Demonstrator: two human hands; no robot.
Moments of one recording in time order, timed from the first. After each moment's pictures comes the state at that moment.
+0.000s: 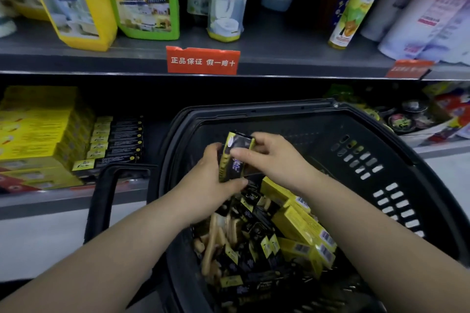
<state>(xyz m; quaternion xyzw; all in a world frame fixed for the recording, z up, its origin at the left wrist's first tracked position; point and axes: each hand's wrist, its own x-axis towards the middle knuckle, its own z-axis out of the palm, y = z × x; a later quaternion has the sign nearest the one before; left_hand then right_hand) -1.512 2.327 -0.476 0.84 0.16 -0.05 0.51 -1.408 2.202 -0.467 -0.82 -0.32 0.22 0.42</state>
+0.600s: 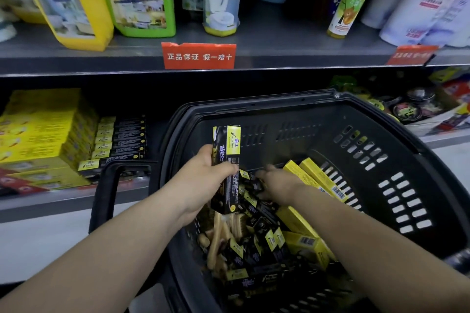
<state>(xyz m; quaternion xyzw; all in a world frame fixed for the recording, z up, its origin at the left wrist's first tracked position) -1.513 2.327 -0.480 0.66 0.24 -0.08 0.70 -1.374 2.174 -0.580 -0.90 -0.33 0.25 -0.08</state>
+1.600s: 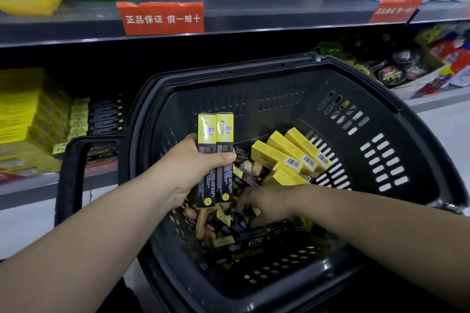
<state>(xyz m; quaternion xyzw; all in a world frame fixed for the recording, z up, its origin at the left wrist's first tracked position) -1.513 2.304 -0.494 0.67 0.28 -0.10 0.68 -1.439 2.138 -0.563 -0.77 -0.45 0.45 -0.06</state>
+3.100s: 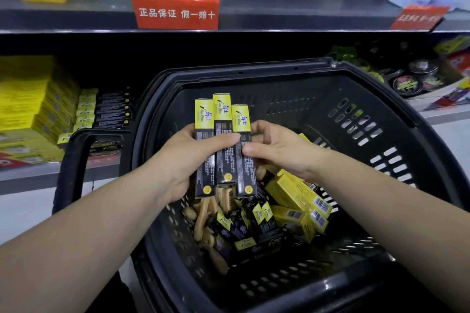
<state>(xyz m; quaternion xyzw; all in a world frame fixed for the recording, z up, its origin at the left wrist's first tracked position) -1.507 2.310 -0.481 0.55 0.31 -0.06 0.77 -1.401 2.157 -0.498 -0.67 -0.22 0.47 0.52</state>
